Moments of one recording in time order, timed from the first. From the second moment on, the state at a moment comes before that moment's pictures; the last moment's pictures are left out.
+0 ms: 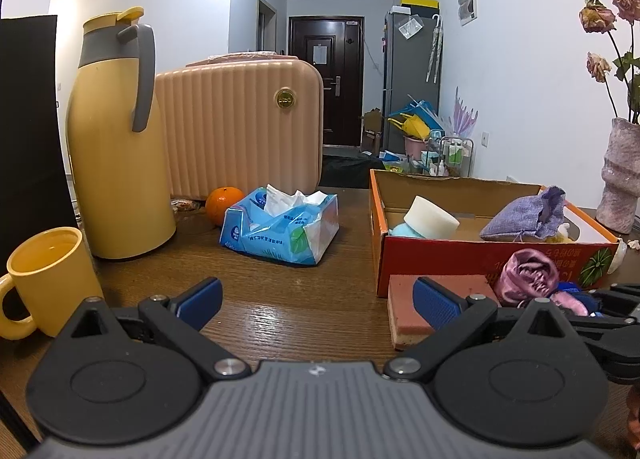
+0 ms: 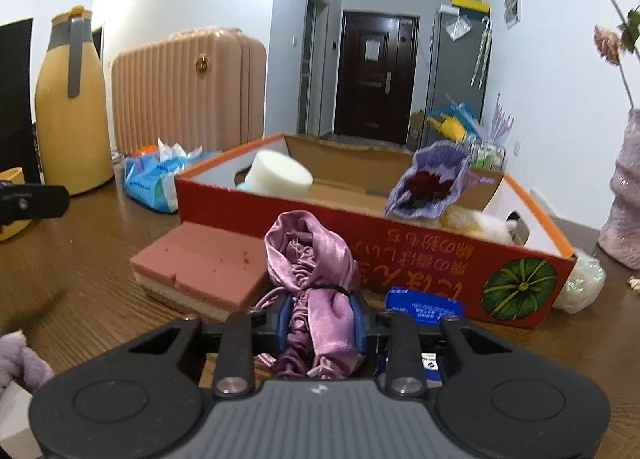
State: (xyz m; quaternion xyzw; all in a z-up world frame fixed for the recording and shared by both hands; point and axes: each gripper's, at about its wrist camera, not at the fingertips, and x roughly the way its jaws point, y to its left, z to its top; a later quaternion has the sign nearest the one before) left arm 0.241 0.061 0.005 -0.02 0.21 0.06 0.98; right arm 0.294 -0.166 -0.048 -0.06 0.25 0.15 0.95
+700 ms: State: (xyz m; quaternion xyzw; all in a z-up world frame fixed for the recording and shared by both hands) left arm 0.247 0.035 0.012 -0.01 0.22 0.04 0.97; right arm 0.257 -0.203 -0.025 -0.03 0.18 0.11 0.98
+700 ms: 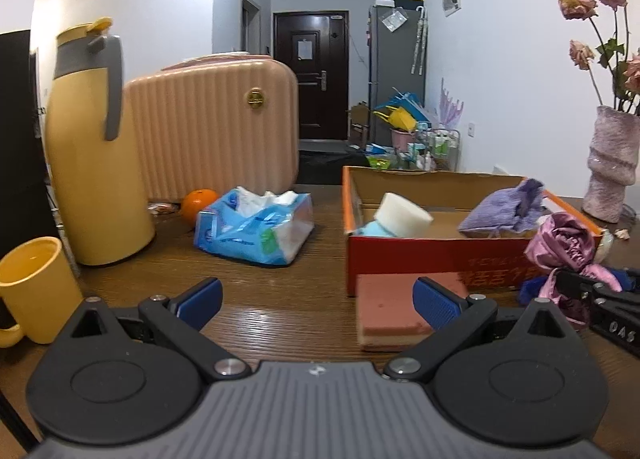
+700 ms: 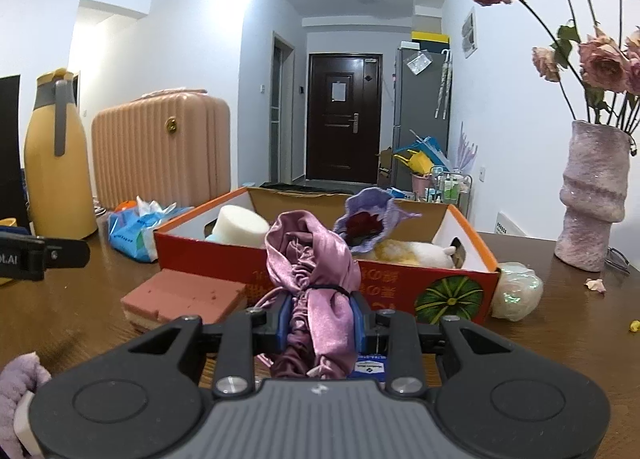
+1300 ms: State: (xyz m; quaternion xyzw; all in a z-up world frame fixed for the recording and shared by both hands) left arm 0.309 -0.038 0.014 0.02 0.31 0.03 0.95; right arm 0.252 -0.251 -0.018 0.00 0.16 0.07 0.98
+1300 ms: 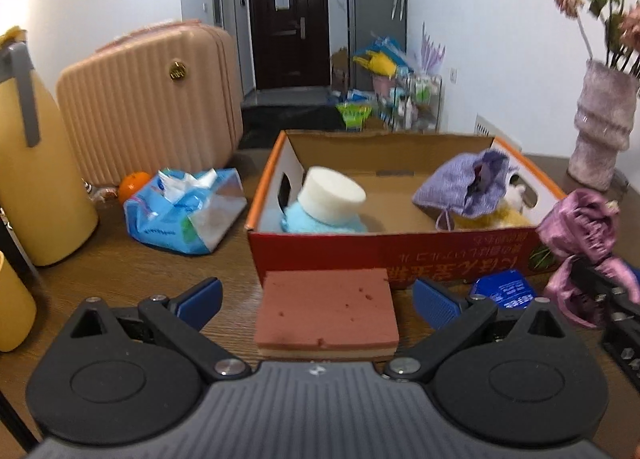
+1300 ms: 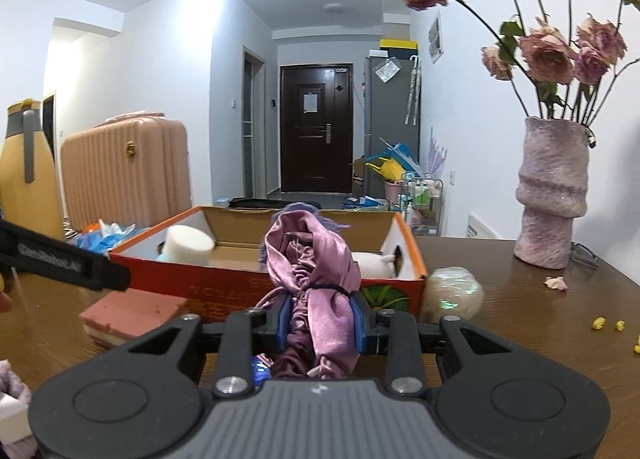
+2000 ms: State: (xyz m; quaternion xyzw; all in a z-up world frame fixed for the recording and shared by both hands) left arm 0.349 -0.036 -0.031 0.01 0.37 0.04 0.93; right arm 0.264 -0.283 -0.026 0.00 0.17 0.05 0.98
